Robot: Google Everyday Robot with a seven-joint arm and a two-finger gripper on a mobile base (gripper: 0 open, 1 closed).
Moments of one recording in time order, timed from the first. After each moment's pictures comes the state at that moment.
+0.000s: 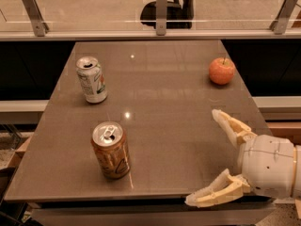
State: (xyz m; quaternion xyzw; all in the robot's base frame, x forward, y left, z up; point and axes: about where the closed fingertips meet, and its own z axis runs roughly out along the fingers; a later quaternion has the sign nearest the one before) arm 0.350 -0.101 0.873 -0.48 0.66 0.25 0.52
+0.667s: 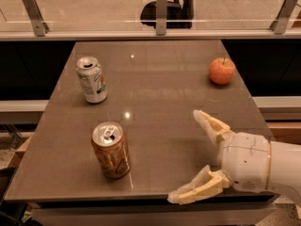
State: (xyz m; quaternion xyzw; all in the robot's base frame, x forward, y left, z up) arm 0.357 -0.068 0.866 -0.47 0.65 0.30 0.52
